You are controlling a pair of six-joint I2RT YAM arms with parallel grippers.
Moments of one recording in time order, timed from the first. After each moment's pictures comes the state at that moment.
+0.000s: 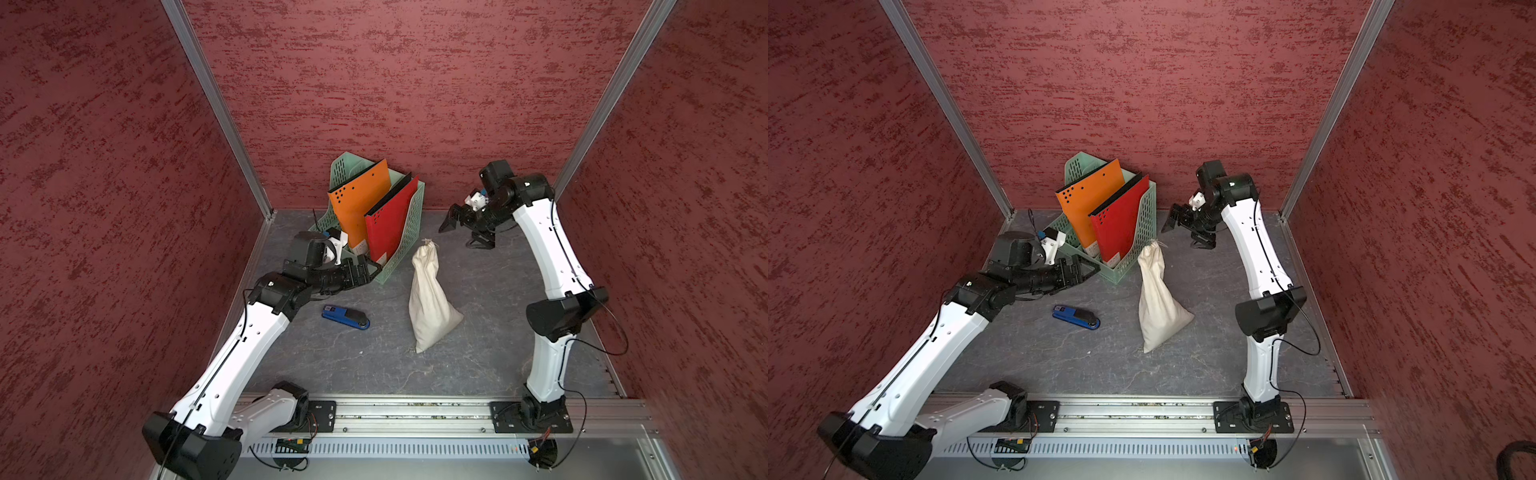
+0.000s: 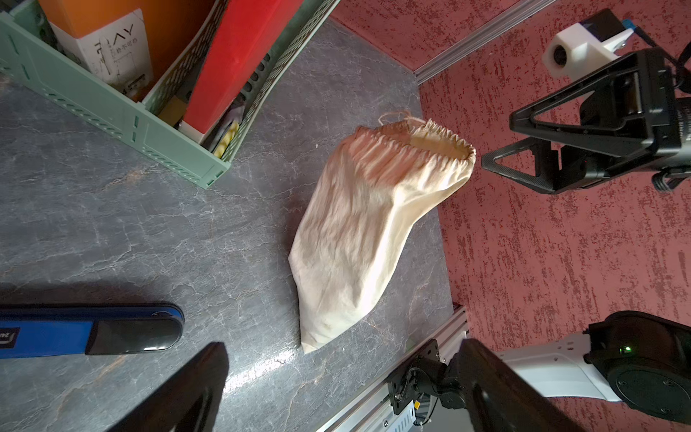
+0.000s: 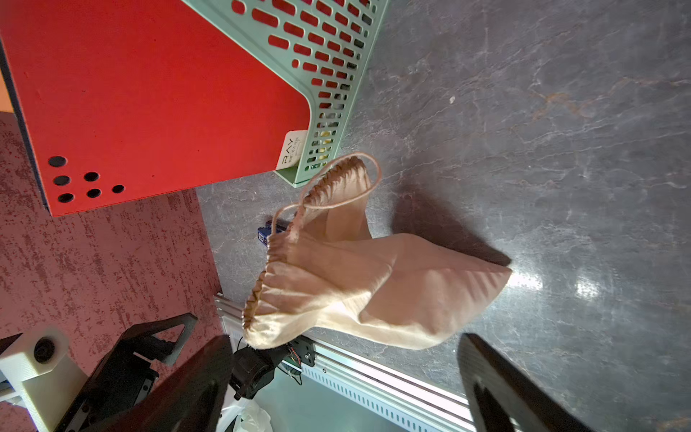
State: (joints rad) left arm -0.36 1.08 1.15 -0.75 0.46 -0.63; right arm 0.29 2.00 2.42 -1.60 -0.46 0.56
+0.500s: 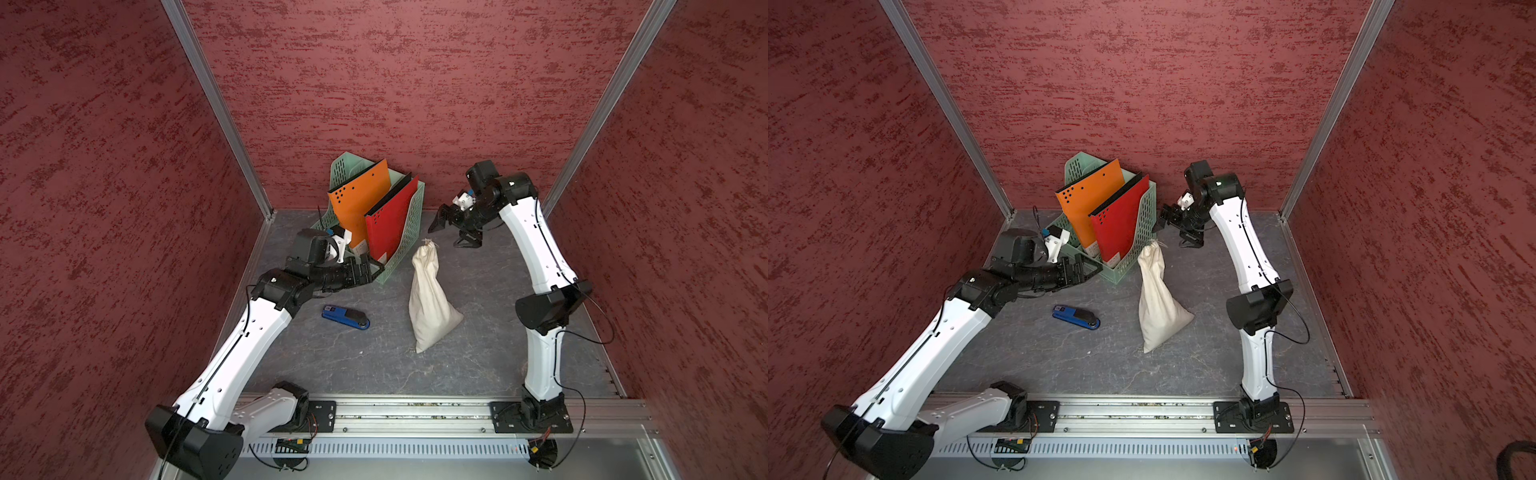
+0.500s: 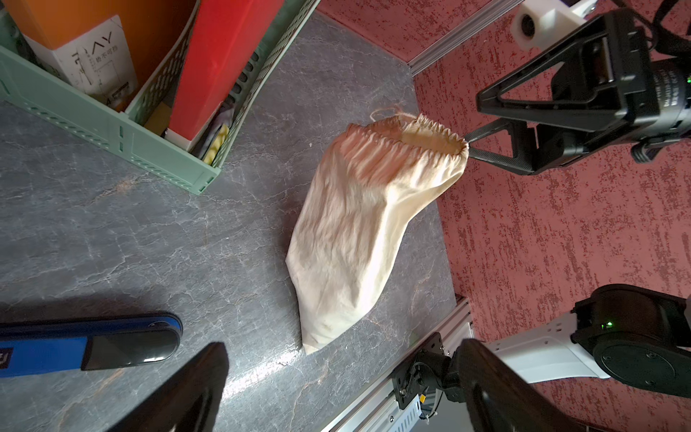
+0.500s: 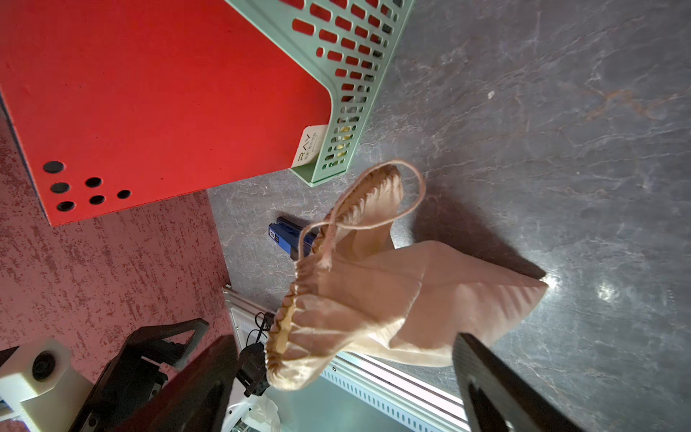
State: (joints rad) left arm -0.36 1.11 1.18 -0.75 0.47 -0.58; right arm 0.34 2.10 2.51 -1.60 -0.49 0.58
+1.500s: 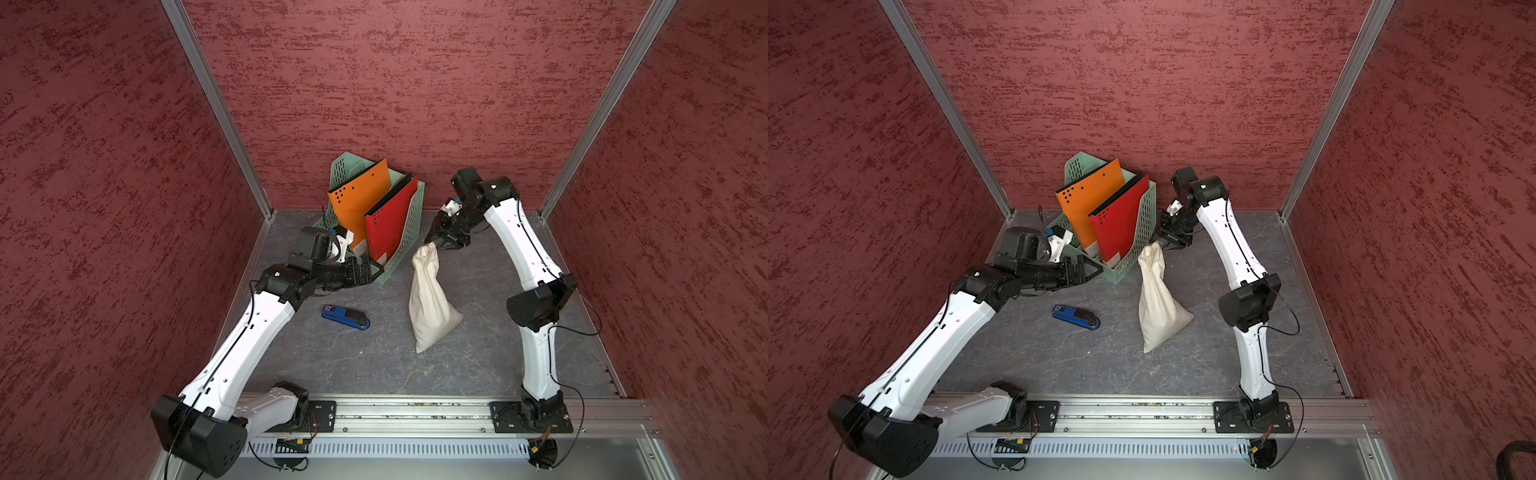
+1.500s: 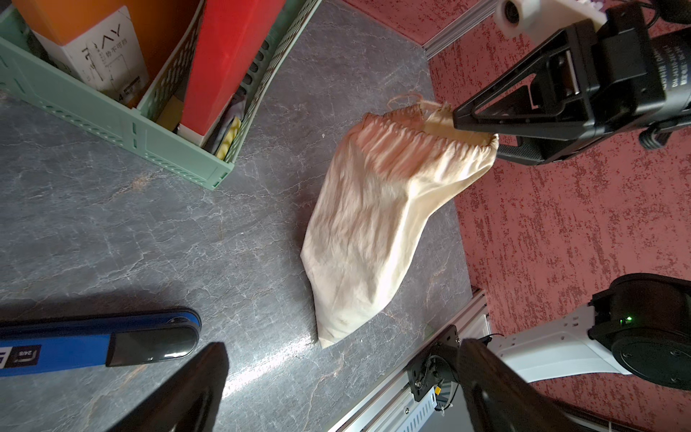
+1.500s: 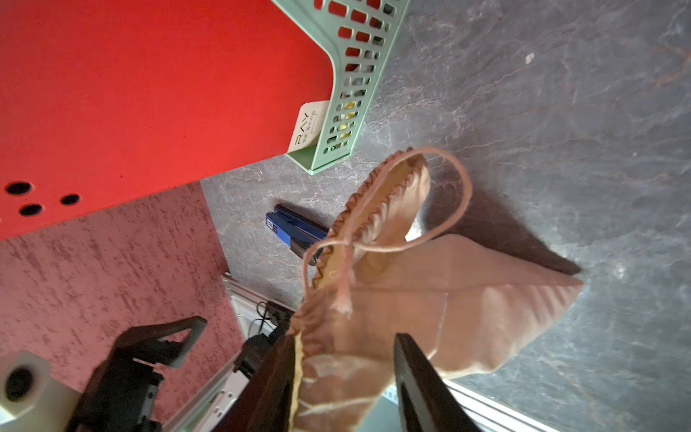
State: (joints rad) left arm -0.34 1.15 1.19 -0.79 0.47 -0.53; right arm 0.38 2.16 2.51 -1.59 -0.51 0.62
